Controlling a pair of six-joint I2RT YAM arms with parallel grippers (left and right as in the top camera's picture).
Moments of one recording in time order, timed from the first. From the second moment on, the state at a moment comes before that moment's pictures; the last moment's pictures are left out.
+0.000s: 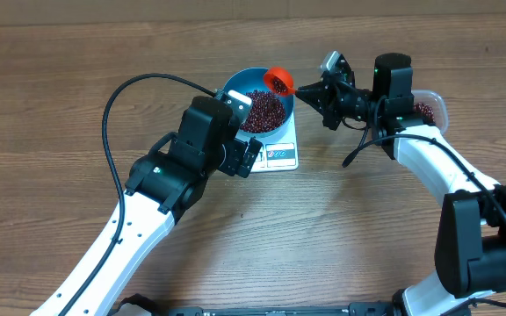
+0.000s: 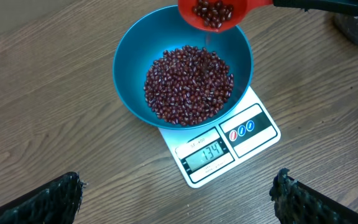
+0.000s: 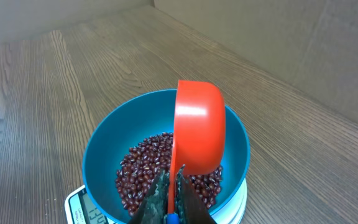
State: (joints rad) left arm -0.51 1.31 1.14 -0.63 -0.10 0.00; right arm 0.13 1.77 1.11 0.11 -0.87 -0.38
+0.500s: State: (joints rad) left arm -0.51 1.31 1.14 -0.63 -0.10 0.00; right arm 0.13 1.77 1.11 0.11 -0.87 -0.38
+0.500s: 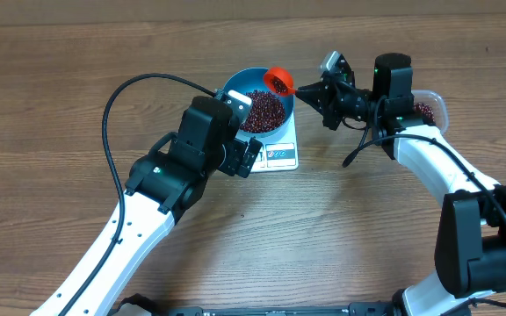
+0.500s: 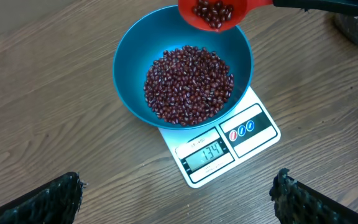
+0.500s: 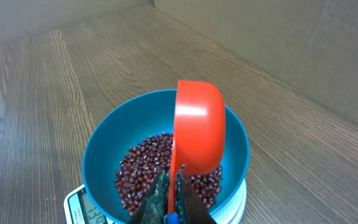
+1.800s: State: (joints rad) left arm -0.51 1.31 1.14 -0.63 -0.10 0.00; right arm 0.13 1.77 1.11 0.13 -0.87 -0.77
